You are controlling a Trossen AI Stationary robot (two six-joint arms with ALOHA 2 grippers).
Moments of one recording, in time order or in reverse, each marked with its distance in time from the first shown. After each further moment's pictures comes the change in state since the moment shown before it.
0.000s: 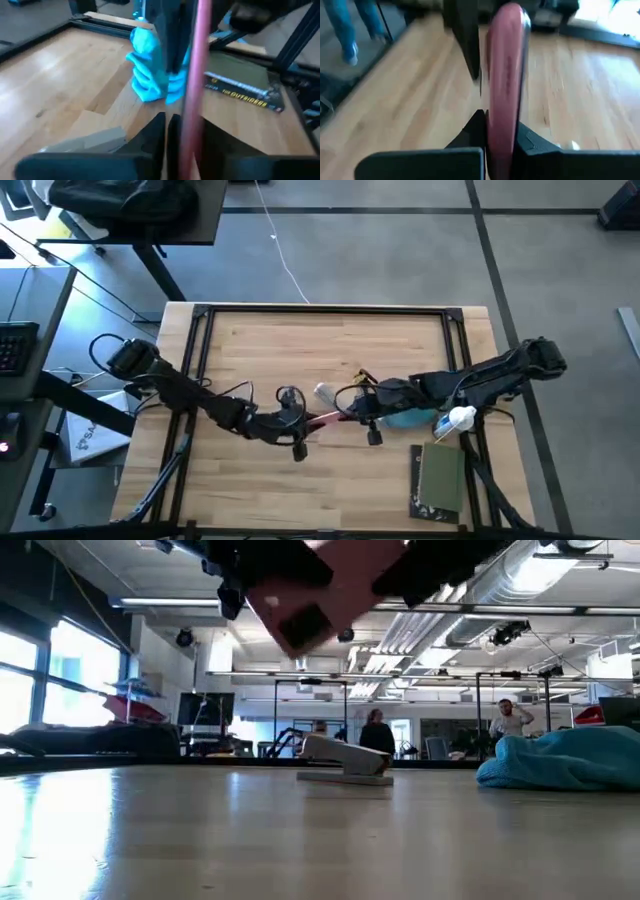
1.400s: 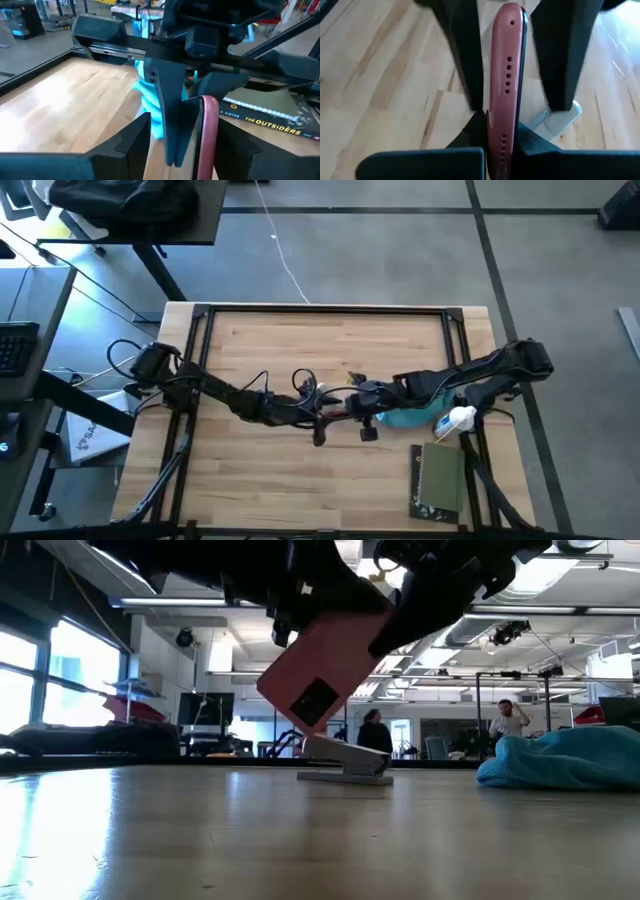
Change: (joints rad) left arm 0.142 0.197 0.000 0.403 0.081 0.216; right arm -0.036 0.115 0.034 -0.074 0.001 0.000
